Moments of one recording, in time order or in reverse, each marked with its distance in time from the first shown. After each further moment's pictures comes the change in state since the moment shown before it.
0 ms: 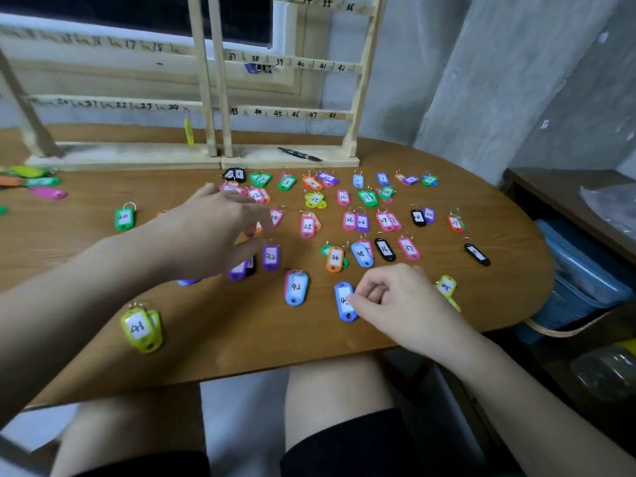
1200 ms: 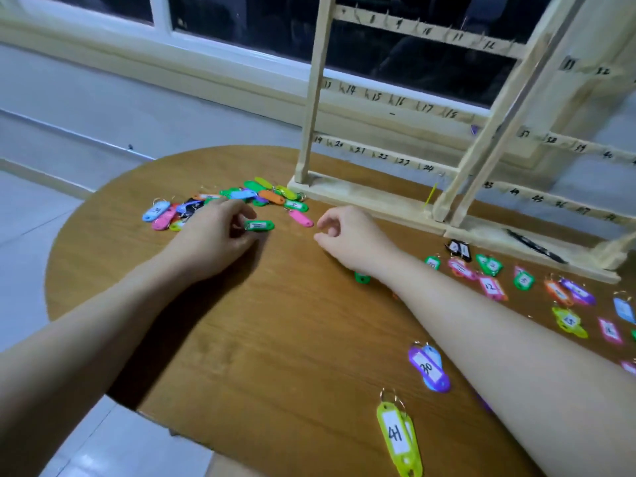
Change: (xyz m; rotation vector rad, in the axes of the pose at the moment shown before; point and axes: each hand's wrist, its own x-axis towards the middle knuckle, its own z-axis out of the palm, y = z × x) left_hand -0.203 -0.220 -0.016 -0.137 0.340 -0.910; right_hand 0.222 -0.288 0.206 -0.099 -0.230 -0.558
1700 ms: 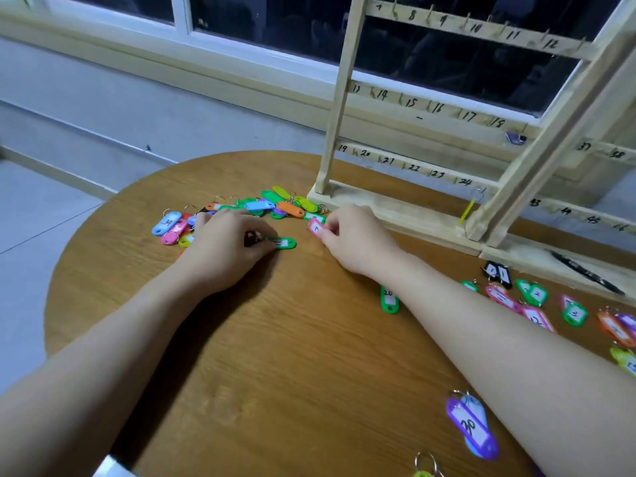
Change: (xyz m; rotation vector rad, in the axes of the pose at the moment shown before) left_hand 0.019 -0.012 0.007 0.055 0.031 -0.033; right_hand 0.043 -0.020 0.011 -0.133 -0.007 -0.020
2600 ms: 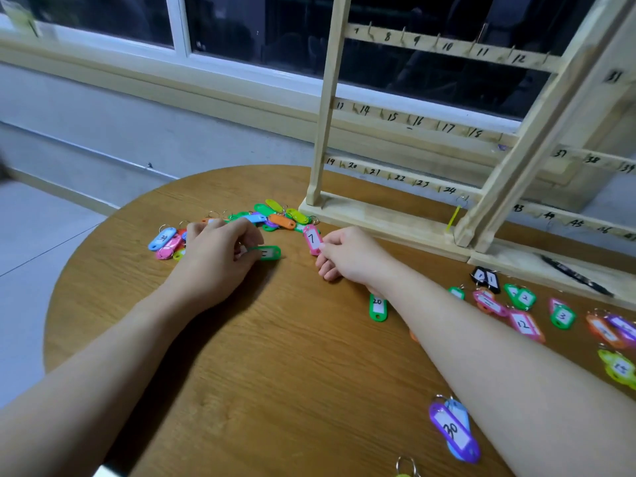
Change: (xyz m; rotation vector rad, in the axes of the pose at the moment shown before) left_hand -0.007 0.004 -0.002 -0.037 0.080 0.040; right_hand -0.006 0.014 0.003 0.658 -0.183 0.252
